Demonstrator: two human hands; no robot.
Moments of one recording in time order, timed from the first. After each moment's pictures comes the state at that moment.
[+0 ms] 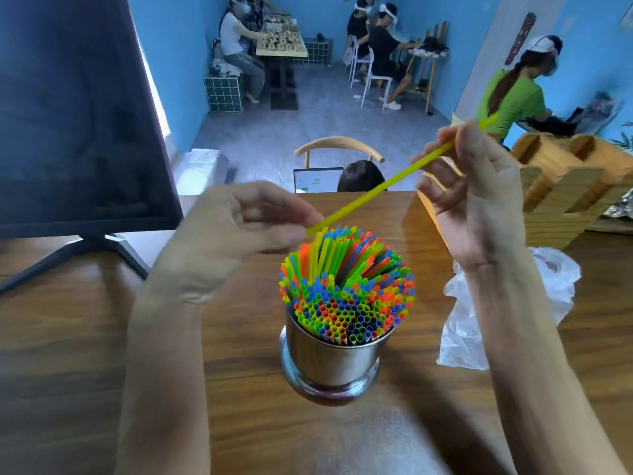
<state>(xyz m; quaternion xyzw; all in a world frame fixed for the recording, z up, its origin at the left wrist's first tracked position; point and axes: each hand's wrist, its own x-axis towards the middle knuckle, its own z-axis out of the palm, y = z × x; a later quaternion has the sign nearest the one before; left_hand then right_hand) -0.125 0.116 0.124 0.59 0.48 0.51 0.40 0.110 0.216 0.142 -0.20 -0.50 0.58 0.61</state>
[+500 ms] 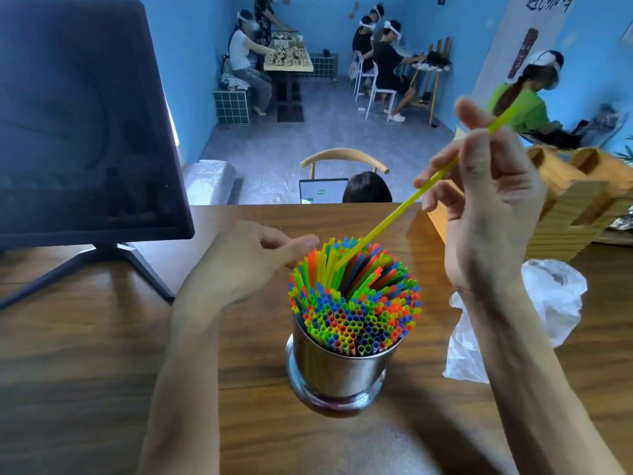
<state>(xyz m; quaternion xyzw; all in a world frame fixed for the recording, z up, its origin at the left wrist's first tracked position) -0.123 0.126 0.104 0.53 0.71 0.36 0.28 0.099 0.202 0.141 -0.17 -0.59 0.41 0.68</state>
